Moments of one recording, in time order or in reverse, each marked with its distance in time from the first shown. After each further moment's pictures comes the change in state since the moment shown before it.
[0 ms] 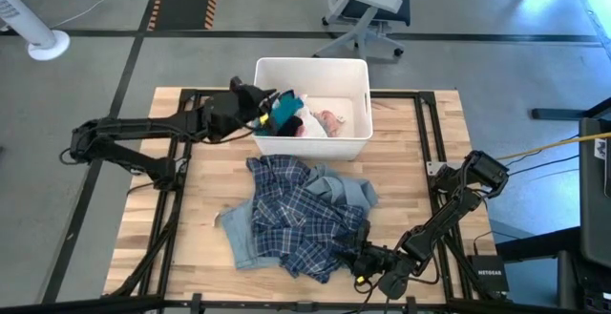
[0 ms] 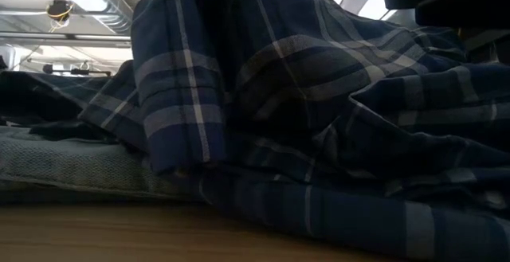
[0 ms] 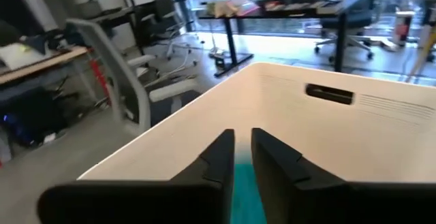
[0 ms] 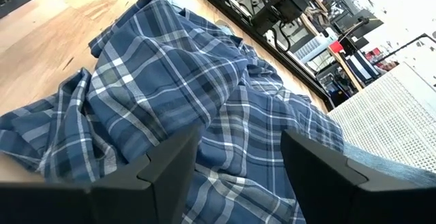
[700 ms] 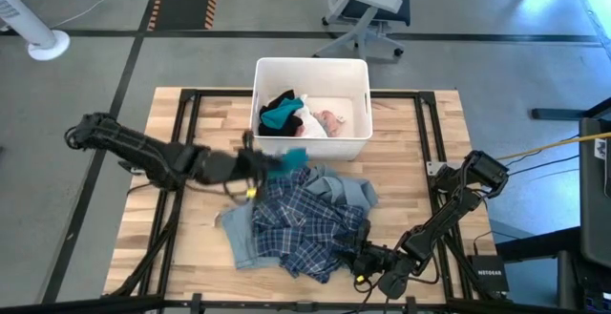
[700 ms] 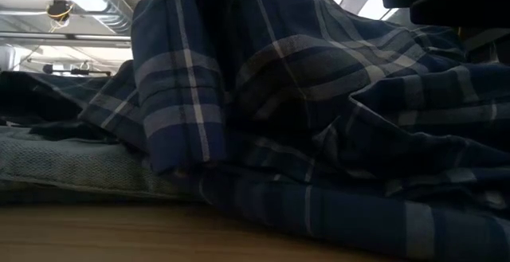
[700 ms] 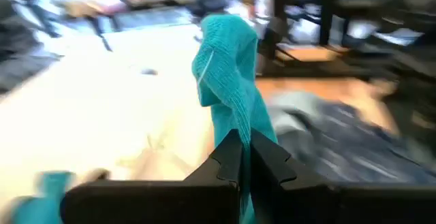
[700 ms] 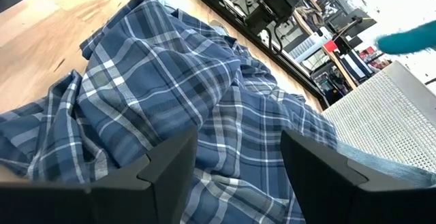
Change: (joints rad) left arm -0.508 0.001 0.000 -0.134 -0.011 -0.085; right arm -0.001 0.000 0.000 0.005 0.019 0.000
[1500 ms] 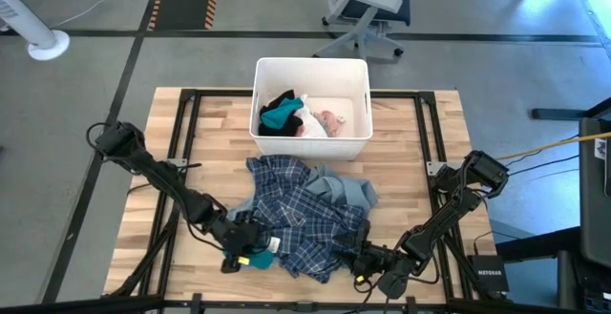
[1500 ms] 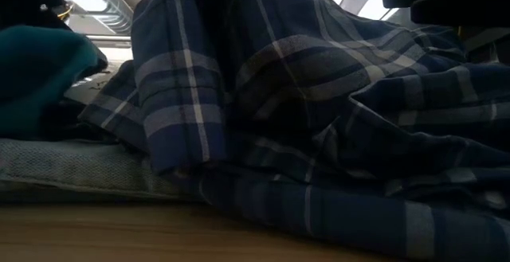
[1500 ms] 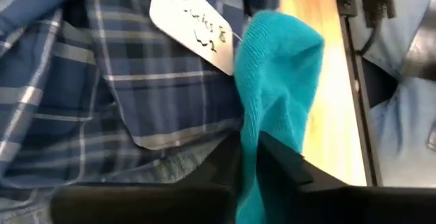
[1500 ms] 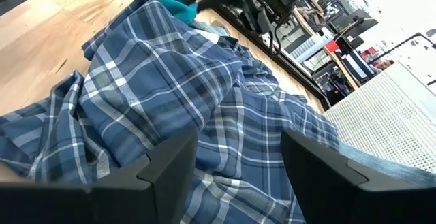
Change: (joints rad) left arm -0.323 0.316 -0.189 -0.089 0.556 -0.598; right arm 0.000 0.000 0.000 0.004 -0.008 -0.002
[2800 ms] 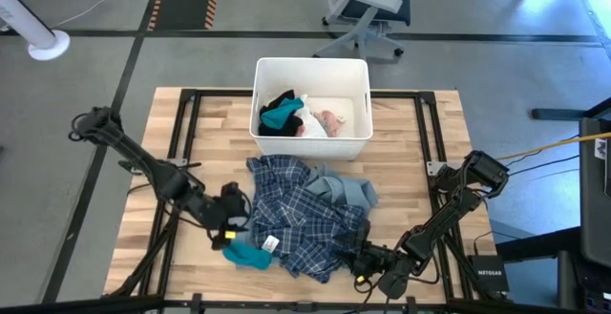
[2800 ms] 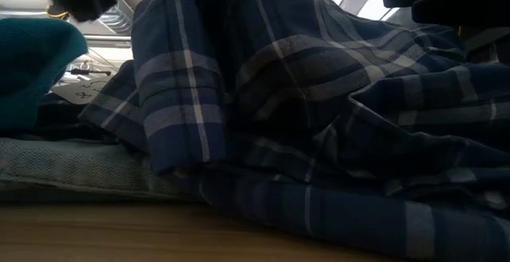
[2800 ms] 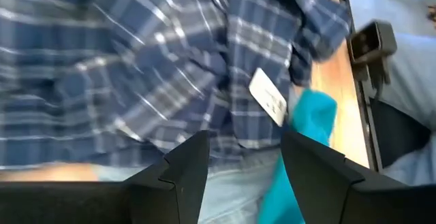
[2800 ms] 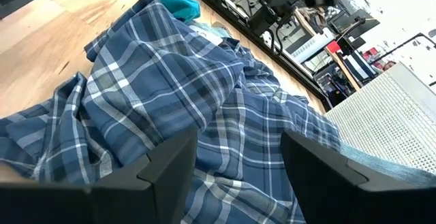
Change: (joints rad) left arm 0.034 -0.335 0.060 -0.342 -0.220 0.015; right arm 0.001 0.000 0.000 0.002 -0.002 0.000
